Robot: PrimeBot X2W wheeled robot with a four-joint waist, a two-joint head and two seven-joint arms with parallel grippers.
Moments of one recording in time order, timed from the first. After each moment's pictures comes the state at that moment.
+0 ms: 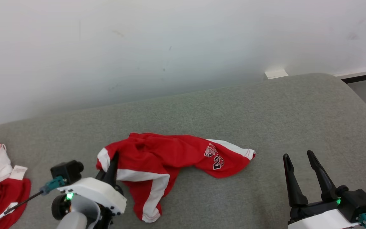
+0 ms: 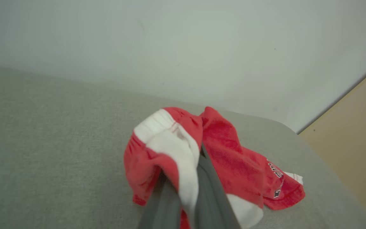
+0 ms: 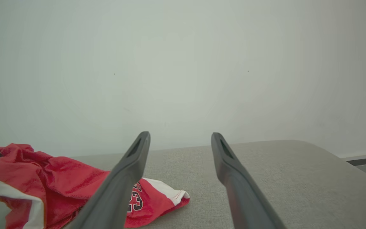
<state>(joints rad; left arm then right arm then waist) -0.33 0.12 -0.18 0.40 -0.58 -0.07 -0.06 -0.12 -0.05 0.15 0.18 0.30 0.13 -0.26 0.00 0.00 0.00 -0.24</state>
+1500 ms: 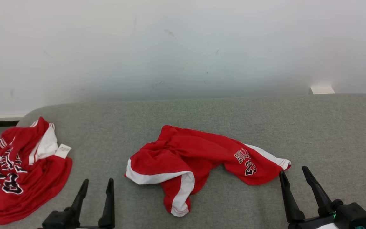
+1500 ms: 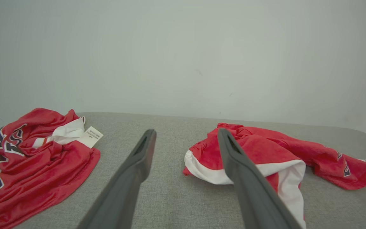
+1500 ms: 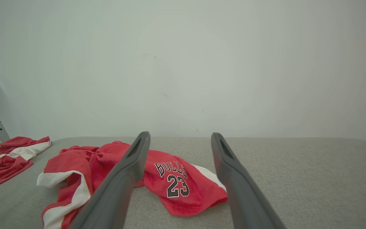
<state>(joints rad) 0.00 0.08 -0.06 0.16 -0.18 -0.04 -0.26 -0.05 -0.07 0.17 0.18 0.30 0.13 -0.26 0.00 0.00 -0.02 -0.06</state>
